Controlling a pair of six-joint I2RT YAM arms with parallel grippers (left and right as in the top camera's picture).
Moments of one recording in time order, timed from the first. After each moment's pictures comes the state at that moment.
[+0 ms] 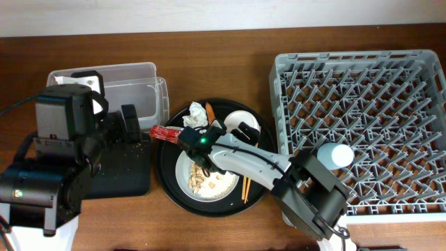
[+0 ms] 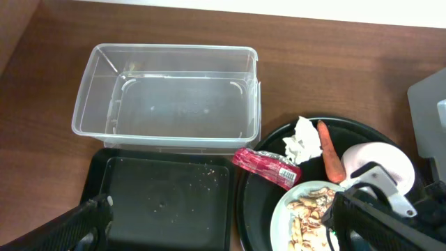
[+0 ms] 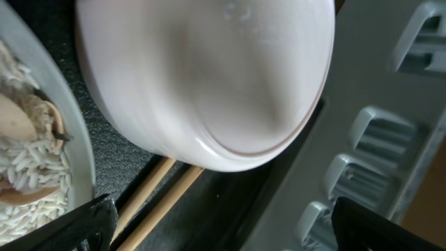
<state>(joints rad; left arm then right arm) -0.14 1.16 1.62 -1.24 -0.19 -0.18 0.87 2.09 1.48 -1.09 0.70 0.20</state>
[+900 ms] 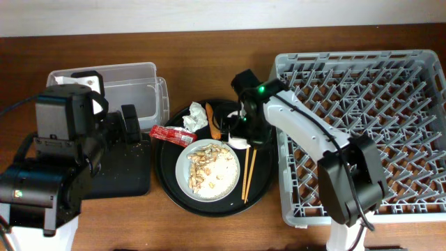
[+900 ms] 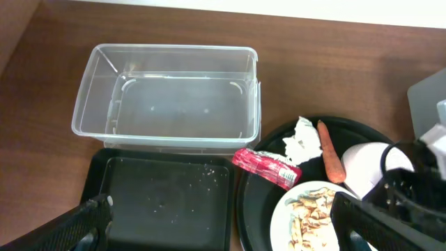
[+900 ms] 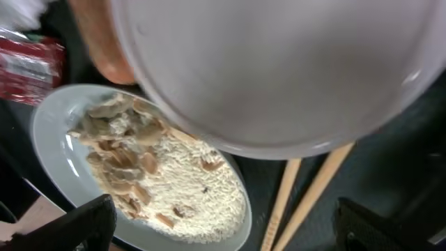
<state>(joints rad) -0.14 1.16 1.62 -1.24 -0.19 -0.18 0.48 1.99 1.51 -1.04 -0.33 0.58</state>
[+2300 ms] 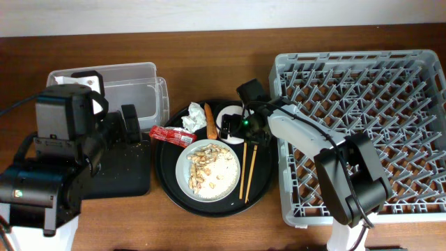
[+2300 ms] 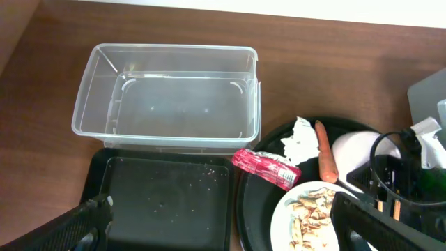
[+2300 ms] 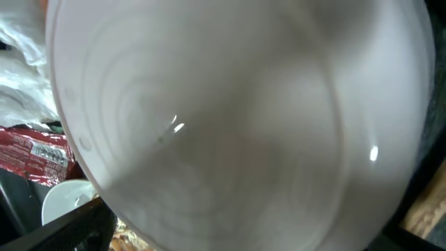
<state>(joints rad) -0.14 1.16 1.62 -1.24 -0.19 -0.18 0.46 1.98 1.31 -0.58 -0.31 0.59</state>
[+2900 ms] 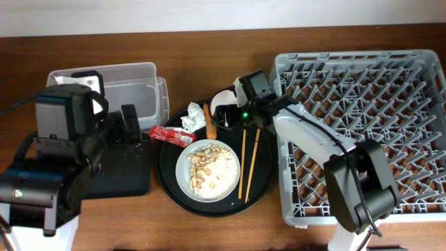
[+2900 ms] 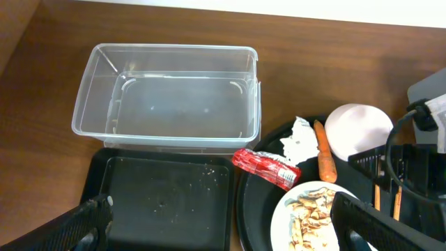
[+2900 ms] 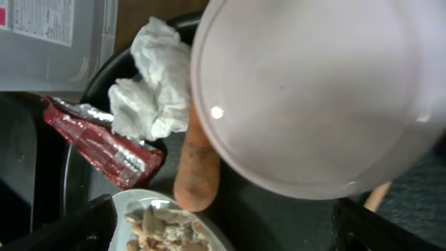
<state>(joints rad) -0.14 1.16 1.62 -1.24 -0.19 -0.18 0.44 1.92 1.31 -0.43 -0.37 0.39</state>
